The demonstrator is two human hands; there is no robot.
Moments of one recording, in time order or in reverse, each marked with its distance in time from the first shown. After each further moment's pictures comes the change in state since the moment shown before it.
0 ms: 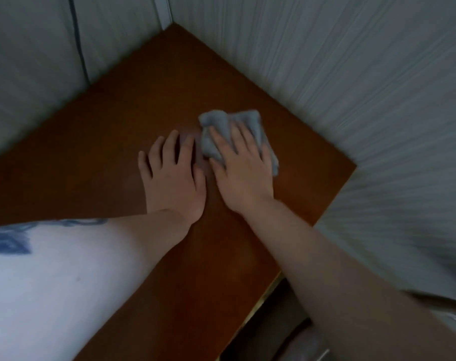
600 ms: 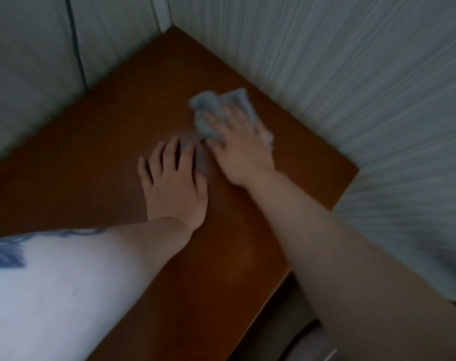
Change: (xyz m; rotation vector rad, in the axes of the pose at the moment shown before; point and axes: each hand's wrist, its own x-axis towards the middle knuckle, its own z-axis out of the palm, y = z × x) left_hand -0.003 0.001 -0.001 -0.028 -0.024 -0.010; right_hand 0.048 0.005 -0.013 0.043 -0.074 -0.061
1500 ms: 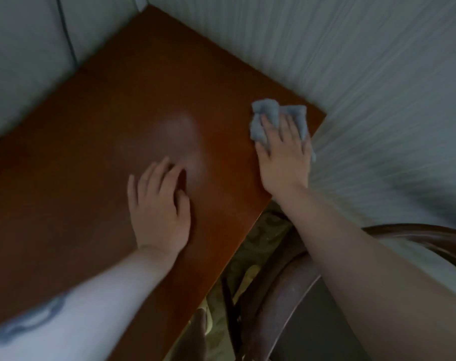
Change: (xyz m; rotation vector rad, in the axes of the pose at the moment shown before) left_hand -0.124 -0.018 -0.015 -0.142 0.103 0.108; right_hand -0.139 0.058 0.015 0.007 0.195 0.378
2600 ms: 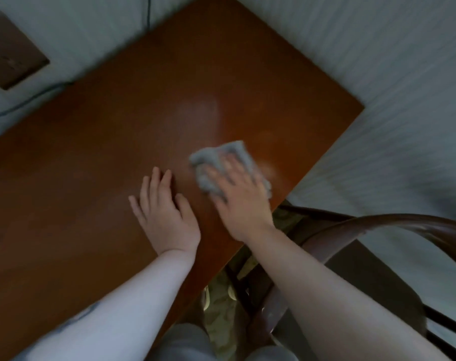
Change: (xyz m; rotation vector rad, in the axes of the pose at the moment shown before) left_hand -0.090 -0.049 -0.013 -0.165 0.181 -0.469; right_hand -0.142 -0.100 0.037 -0.025 -0.264 -0.482
